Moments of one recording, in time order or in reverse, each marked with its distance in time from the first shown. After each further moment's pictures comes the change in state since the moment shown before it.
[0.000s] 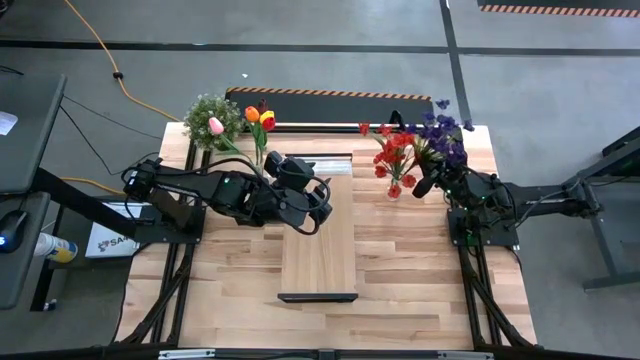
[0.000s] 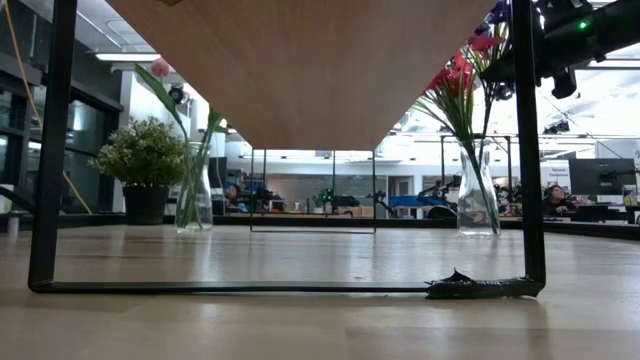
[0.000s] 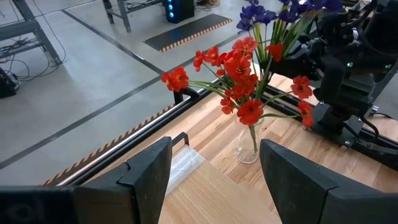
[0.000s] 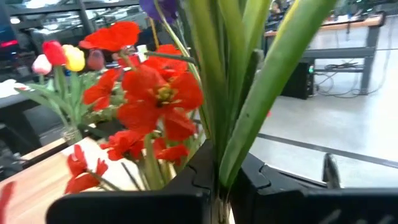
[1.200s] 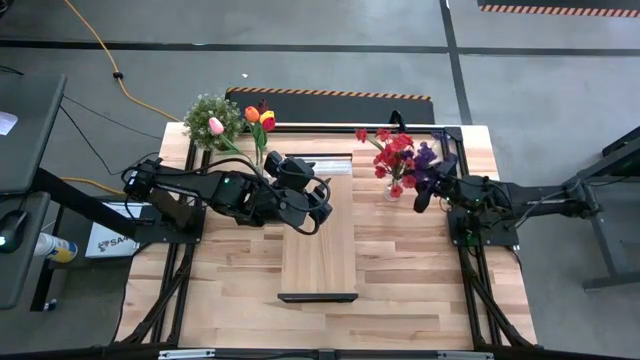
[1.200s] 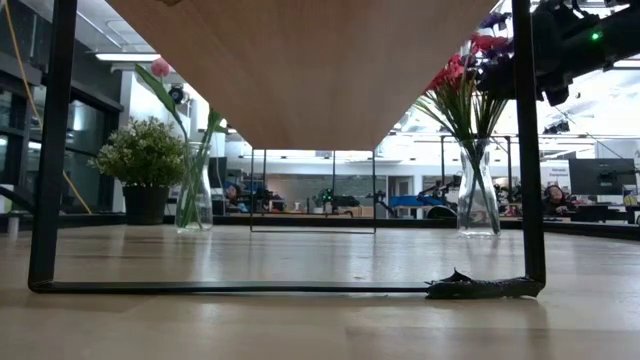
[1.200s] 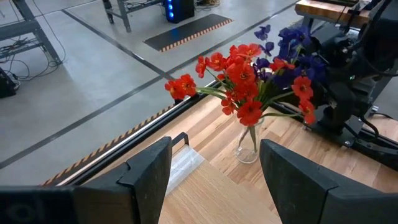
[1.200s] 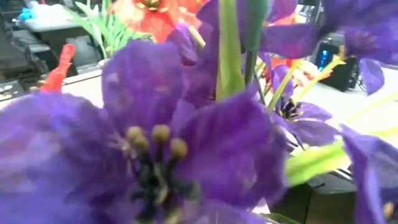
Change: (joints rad) left arm 0.000 0.000 0.000 0.000 0.000 0.000; right arm 0.000 -0.028 0.000 -0.189 -0.218 -0.058
